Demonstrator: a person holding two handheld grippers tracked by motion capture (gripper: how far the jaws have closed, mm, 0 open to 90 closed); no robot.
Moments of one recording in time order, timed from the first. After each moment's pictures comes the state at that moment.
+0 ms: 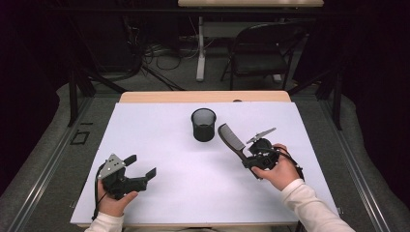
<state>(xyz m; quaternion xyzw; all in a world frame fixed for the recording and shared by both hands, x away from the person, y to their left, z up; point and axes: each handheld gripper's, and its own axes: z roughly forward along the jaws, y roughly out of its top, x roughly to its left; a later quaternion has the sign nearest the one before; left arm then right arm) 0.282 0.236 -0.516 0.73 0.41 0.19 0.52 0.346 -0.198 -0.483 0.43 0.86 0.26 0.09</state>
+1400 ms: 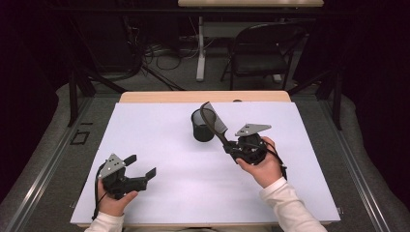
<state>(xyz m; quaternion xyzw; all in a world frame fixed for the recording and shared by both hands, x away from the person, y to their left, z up) 0.283 0.236 -0.517 0.73 0.41 0.19 0.52 0.345 -0.159 -0.456 0.36 0.82 0.41 0.16</state>
